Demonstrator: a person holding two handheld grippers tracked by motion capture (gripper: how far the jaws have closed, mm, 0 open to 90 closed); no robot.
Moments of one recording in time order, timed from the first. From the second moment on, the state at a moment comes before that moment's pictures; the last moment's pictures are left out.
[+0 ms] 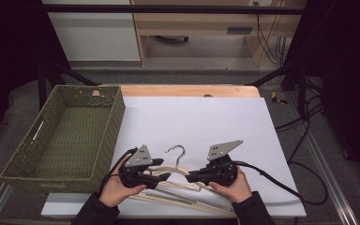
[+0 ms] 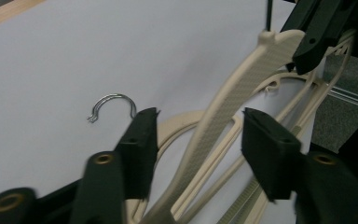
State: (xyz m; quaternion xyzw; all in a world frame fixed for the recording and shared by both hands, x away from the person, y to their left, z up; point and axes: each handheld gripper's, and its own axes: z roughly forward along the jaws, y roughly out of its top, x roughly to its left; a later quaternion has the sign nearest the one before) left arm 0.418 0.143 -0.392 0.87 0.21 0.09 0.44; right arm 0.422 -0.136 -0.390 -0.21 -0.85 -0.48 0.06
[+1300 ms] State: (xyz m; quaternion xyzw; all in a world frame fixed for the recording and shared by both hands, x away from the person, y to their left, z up) left arm 0.395 0.142 -0.374 0.86 0.21 0.09 0.46; right arm 0.409 -0.151 -0.373 -0.22 -0.82 -0.51 -0.12
